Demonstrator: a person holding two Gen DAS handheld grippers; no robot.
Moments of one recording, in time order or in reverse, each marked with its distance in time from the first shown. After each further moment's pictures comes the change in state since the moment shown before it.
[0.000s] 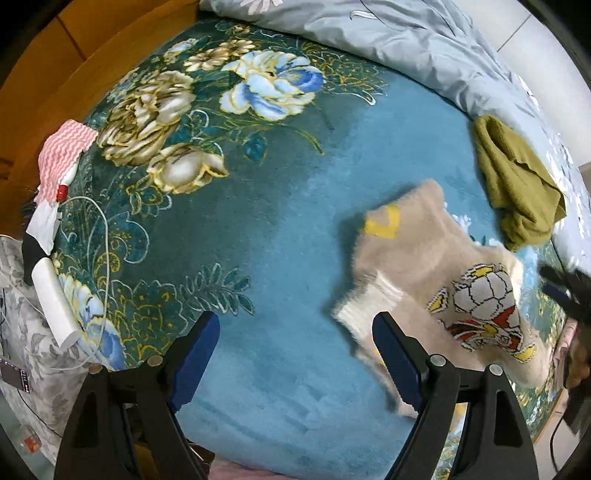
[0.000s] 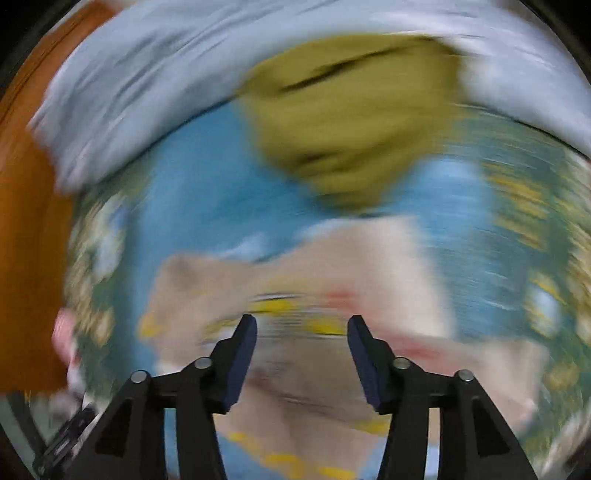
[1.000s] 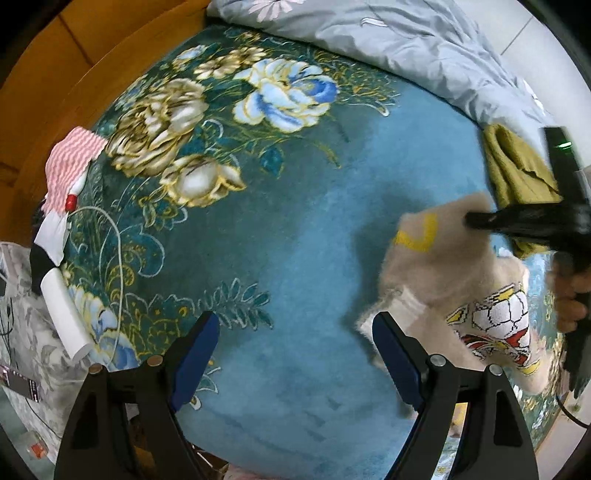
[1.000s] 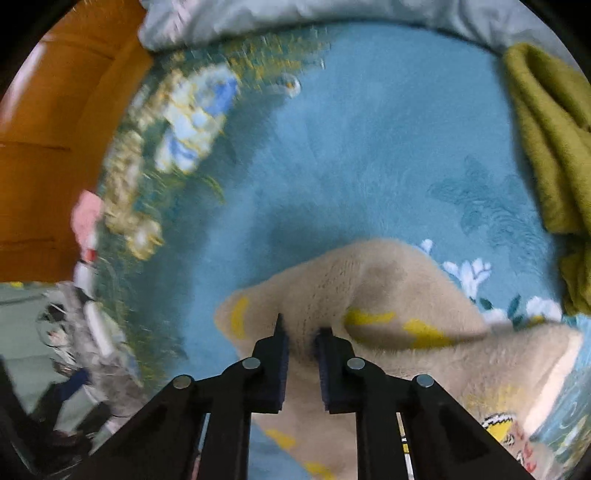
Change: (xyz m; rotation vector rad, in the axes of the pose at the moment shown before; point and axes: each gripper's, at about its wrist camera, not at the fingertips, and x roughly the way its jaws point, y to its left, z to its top) left arm 0.000 0.013 0.012 0.011 -0.015 0.004; right arm 0.076 0.135 0.038 -0.274 0.164 0.125
